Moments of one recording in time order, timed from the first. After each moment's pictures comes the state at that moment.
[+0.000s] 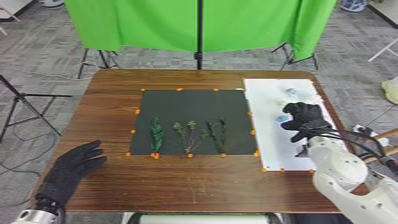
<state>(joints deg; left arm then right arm) 139.2 -60.5 -106.7 -120.1 46.0 1.3 5.0 -89.1 -37.1 61.9 -102.9 -133.5 5.7 28.1</state>
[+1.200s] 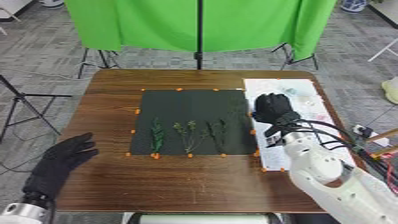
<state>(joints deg) 139.2 -58.0 -110.7 -121.2 45.9 1.1 4.7 -76.6 -40.9 47.6 -101.3 -132.1 18.3 18.8</state>
